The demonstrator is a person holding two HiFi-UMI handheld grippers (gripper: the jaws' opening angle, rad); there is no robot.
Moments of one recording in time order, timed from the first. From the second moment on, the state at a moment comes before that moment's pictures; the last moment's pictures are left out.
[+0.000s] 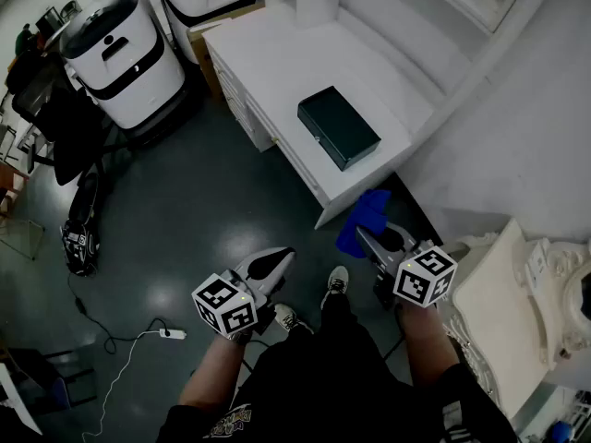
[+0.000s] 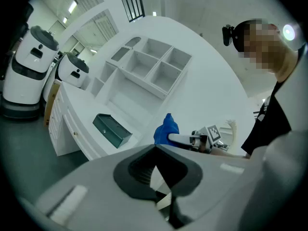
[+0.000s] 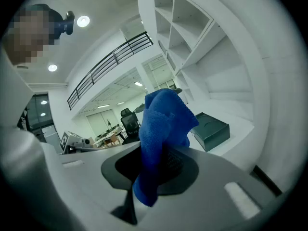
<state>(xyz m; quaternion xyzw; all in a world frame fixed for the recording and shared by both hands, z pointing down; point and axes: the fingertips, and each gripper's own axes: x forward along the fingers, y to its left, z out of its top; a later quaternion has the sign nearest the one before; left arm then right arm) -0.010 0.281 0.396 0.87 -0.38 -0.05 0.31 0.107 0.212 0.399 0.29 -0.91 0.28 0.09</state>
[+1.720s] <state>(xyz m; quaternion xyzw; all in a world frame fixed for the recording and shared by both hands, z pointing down) 0.073 0.134 0.392 0.86 -0.43 -0.02 0.28 0.178 0.064 0.395 0.24 -0.93 0.25 0.11</state>
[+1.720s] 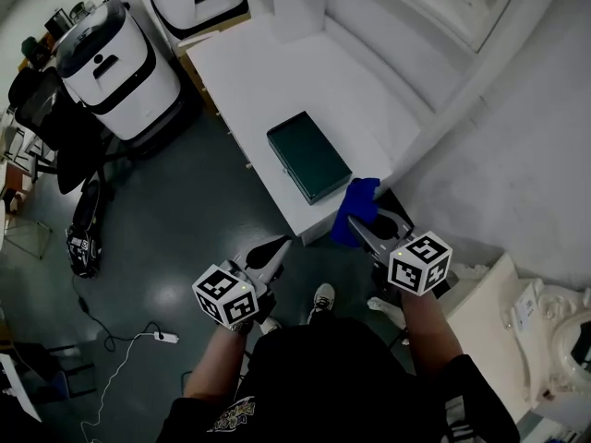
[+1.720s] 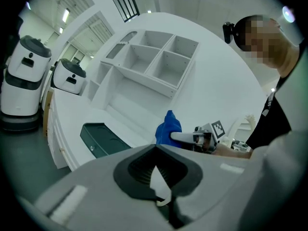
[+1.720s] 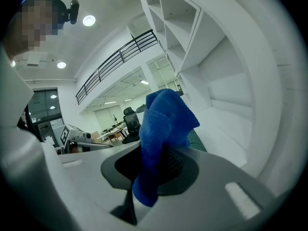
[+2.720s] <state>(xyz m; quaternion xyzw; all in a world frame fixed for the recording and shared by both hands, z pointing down) 0.013 -0.016 0.428 0.88 -0.39 0.06 0.27 0.127 -0.052 0.408 0.29 -0.91 0.27 0.11</state>
